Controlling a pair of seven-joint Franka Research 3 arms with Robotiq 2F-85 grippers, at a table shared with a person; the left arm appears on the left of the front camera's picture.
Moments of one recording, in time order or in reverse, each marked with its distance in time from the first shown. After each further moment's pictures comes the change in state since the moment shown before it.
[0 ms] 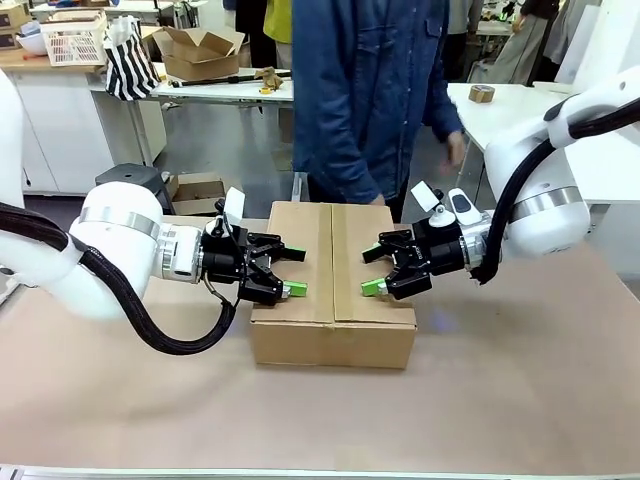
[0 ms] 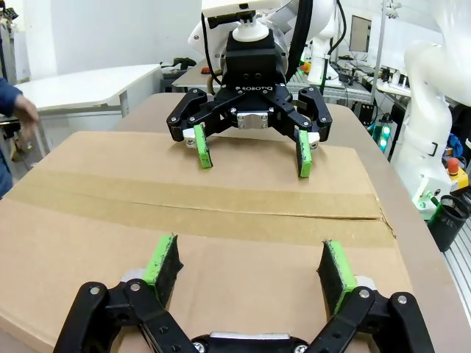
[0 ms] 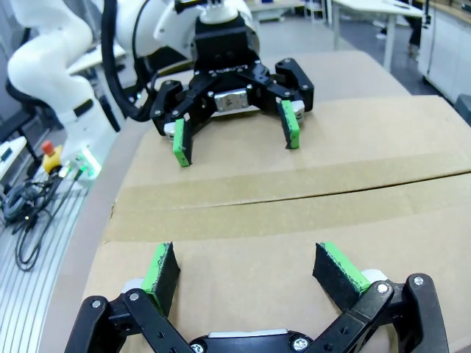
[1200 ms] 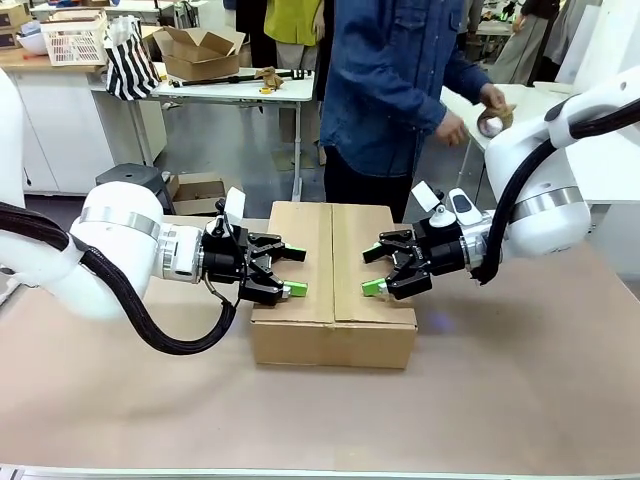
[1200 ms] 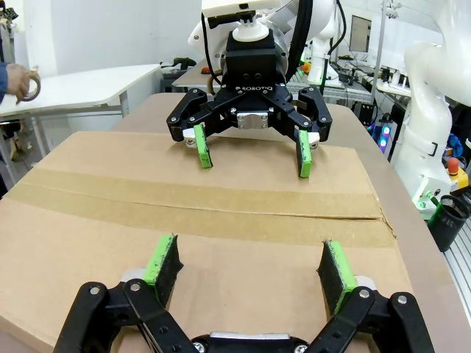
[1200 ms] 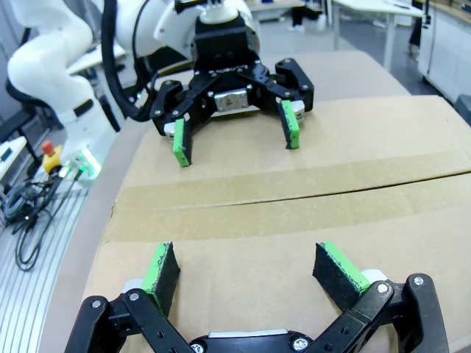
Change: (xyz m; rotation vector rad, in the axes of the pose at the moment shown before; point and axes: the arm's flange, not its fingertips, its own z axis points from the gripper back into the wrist) left arm 0.000 0.000 0.000 0.000 0.000 0.000; right arm 0.000 0.000 0.000 0.000 0.000 0.000
